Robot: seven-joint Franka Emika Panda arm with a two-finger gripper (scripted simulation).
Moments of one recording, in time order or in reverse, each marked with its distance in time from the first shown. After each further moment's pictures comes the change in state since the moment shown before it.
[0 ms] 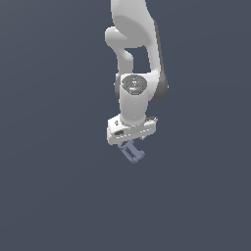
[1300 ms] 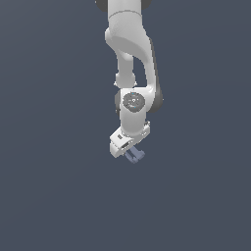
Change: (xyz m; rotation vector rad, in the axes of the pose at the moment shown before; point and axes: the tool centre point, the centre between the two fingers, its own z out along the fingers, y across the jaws) arm -0.002 0.000 0.057 0.003 -0.018 -0.361
